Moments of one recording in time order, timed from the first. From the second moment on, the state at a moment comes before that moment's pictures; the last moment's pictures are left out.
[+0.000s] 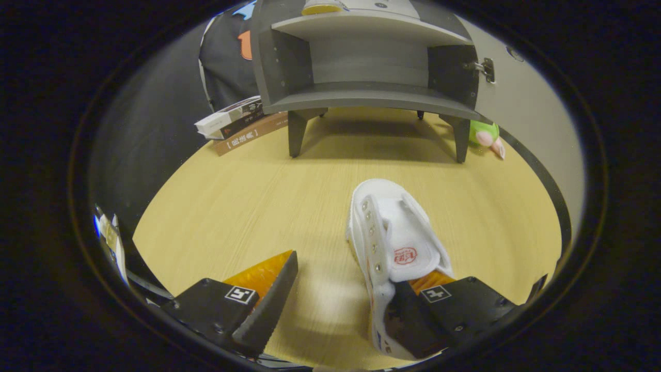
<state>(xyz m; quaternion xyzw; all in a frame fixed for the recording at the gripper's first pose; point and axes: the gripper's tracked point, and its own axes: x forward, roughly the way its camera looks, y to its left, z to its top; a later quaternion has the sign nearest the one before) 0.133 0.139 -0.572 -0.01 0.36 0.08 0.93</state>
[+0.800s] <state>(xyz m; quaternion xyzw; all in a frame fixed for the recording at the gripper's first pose) 0.152 0.119 -0.555 0.01 0.33 0.06 0.94</state>
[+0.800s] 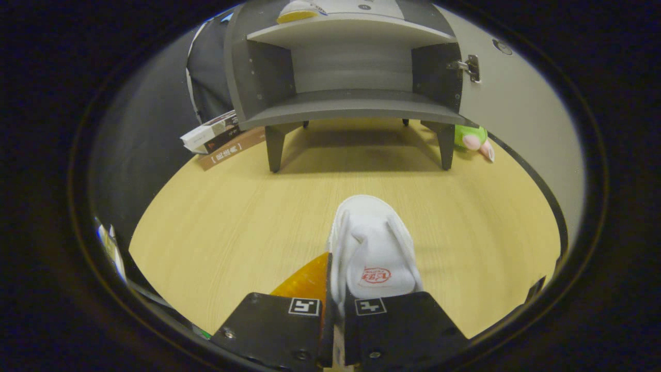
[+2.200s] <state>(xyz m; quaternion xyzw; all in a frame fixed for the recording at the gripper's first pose) 0.298 0.111 -0.168 -0.04 0.08 0.08 0.99</state>
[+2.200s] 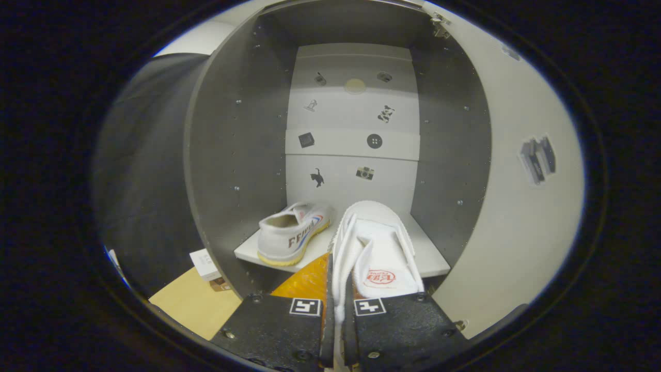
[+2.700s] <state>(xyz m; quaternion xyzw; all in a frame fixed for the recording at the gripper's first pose) 0.420 0.123 -0.109 -0.04 0.04 0.06 1.00</state>
